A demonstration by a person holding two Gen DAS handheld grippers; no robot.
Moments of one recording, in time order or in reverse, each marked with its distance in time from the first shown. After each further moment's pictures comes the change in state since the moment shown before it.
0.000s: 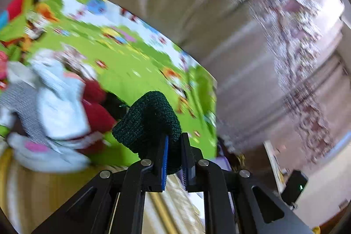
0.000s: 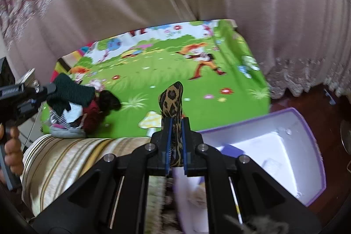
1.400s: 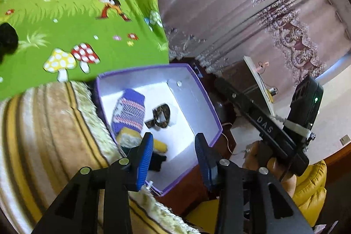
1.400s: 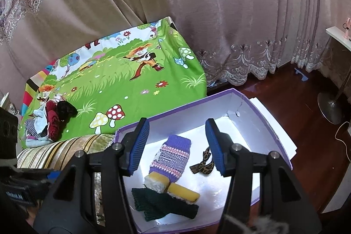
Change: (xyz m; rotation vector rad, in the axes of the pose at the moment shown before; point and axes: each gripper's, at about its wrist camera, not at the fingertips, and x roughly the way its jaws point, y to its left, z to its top) left arm 0.104 -0.110 -0.123 0.233 0.434 -0.117; right arm -0.032 -0.089 -0.021 0.153 -0.011 -0.177
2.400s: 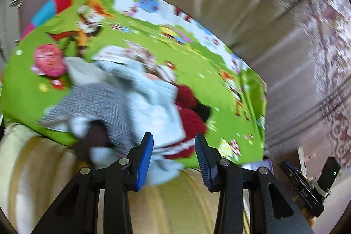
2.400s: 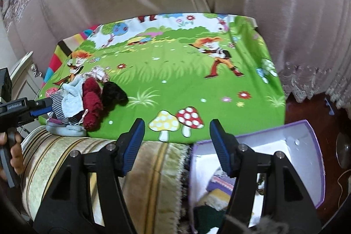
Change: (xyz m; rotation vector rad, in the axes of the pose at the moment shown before) left arm -0.204 0.224 0.014 -0.375 -0.424 0.379; right arm 0.046 0.160 0.018 -0.272 0.091 0.182
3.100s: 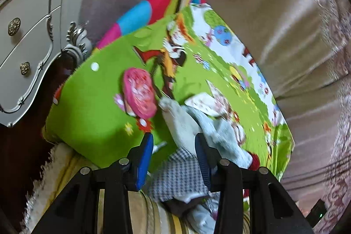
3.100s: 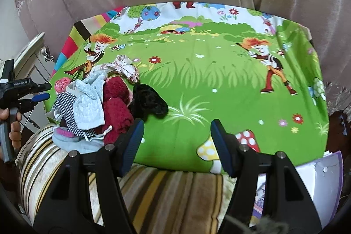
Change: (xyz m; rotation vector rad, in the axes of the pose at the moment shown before) left arm -0.015 0.138 0.066 -0.326 -0.068 0.145; right arm 0.083 0.079 0.035 -0.115 0.084 0.119
